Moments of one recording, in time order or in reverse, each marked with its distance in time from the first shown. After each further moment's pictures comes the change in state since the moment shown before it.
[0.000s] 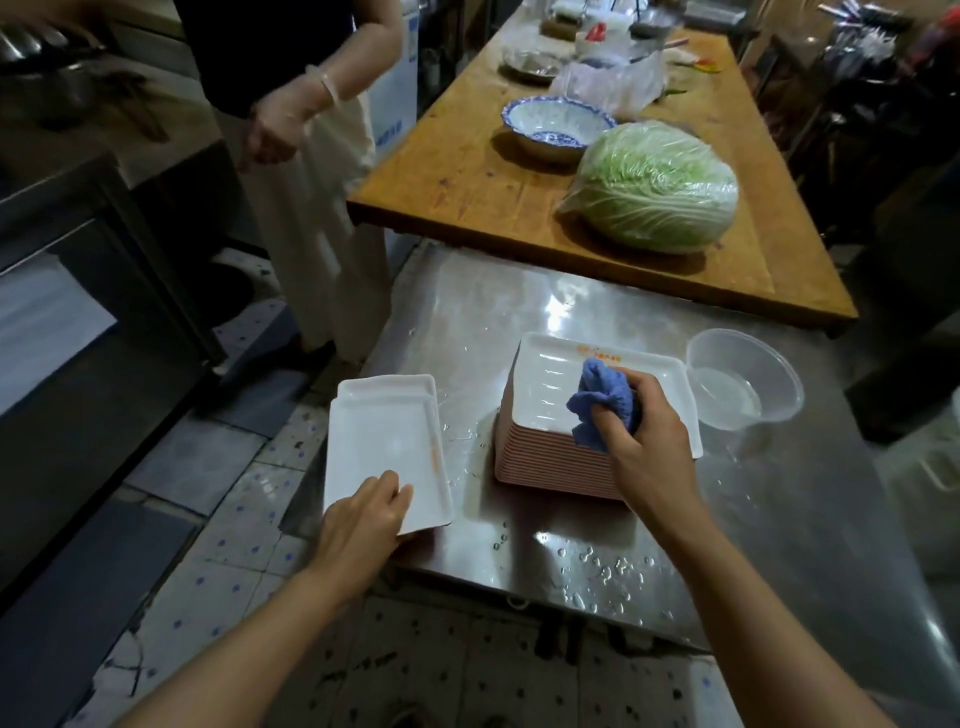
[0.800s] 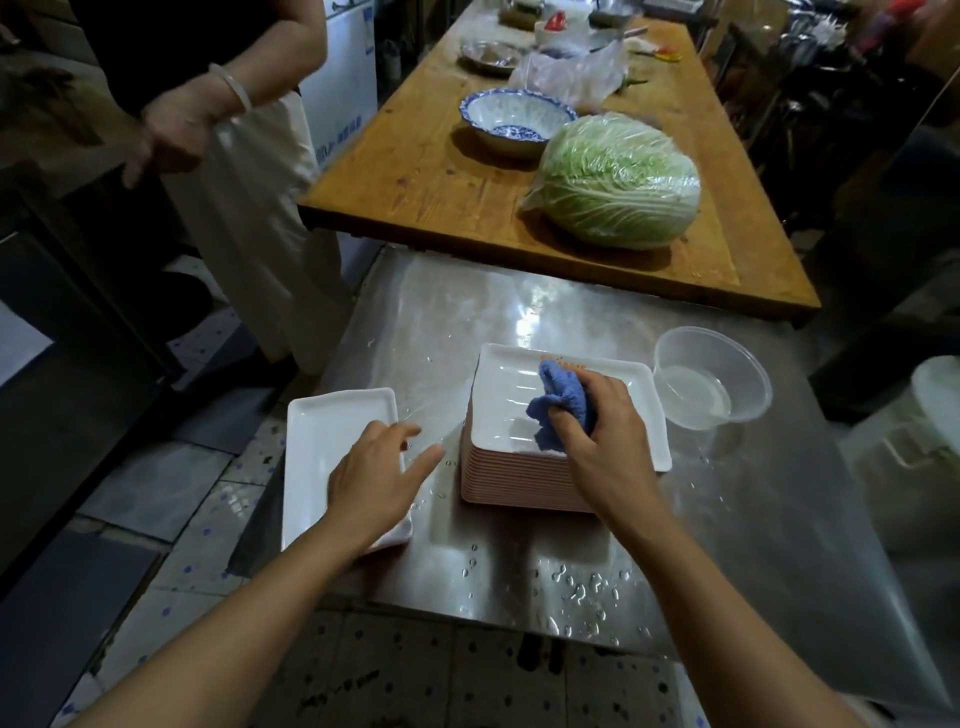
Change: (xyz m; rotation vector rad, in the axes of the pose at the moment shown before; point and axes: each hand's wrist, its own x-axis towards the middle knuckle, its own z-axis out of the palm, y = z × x) left_hand 0.089 0.020 -0.010 -0.586 0.039 -0.413; right_hand 0.026 0.007 0.002 -0.096 0.022 -0.057
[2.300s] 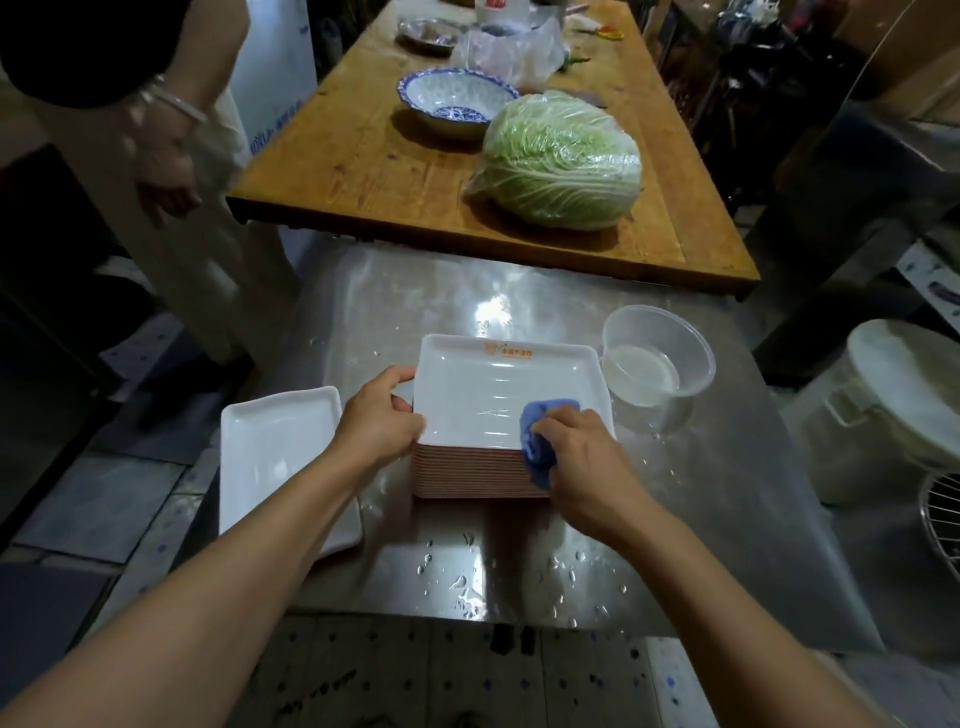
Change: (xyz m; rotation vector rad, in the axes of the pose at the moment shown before) left_hand 0.040 0.066 0.009 -0.461 -0.223 -0.163; right_hand -0.009 0.037 -0.034 -0.510 -0.401 -0.051
